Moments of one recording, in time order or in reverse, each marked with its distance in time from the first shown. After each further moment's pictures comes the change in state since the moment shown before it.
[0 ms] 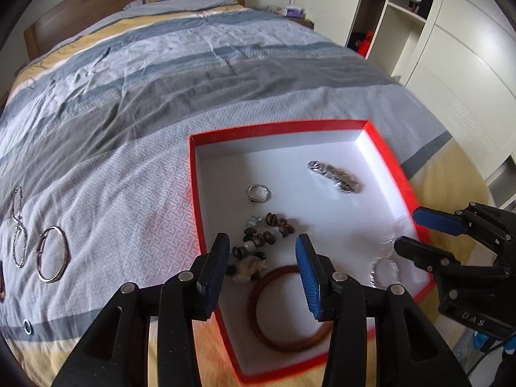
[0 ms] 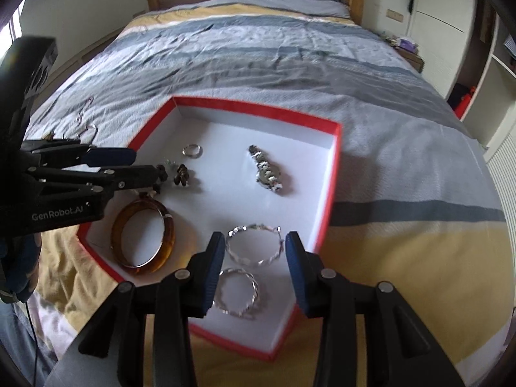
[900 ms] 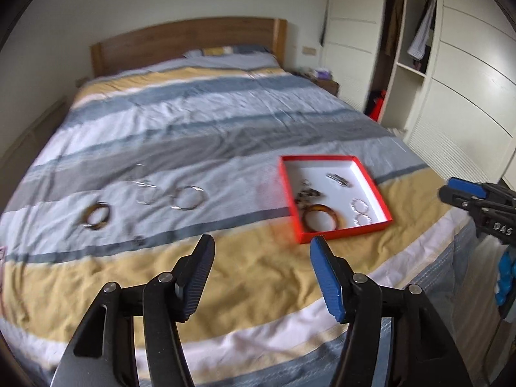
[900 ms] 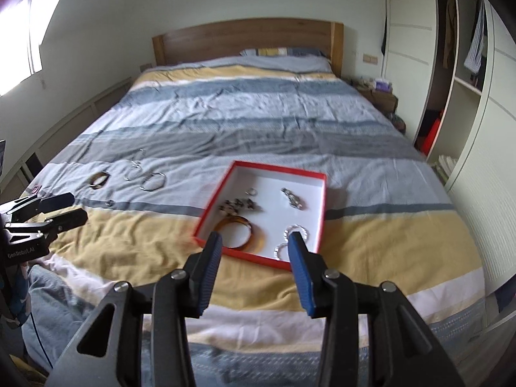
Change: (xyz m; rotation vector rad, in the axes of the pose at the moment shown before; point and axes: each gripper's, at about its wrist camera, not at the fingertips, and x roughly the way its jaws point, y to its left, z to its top) left arm -0.262 0.037 -0.152 -0.089 -0.273 0.158; right arm -0.204 0.094 -0.046 0.019 -0.248 -0.024
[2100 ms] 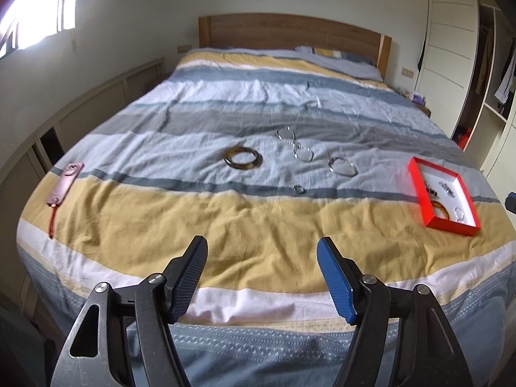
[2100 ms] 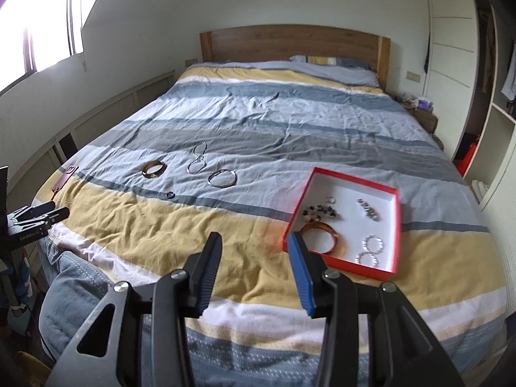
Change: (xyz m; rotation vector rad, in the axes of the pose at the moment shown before) left arm -0.039 0.178 -0.101 -0.258 0.021 0.284; right arm 0.031 0.109 -0.005 -0.092 0.023 0.146
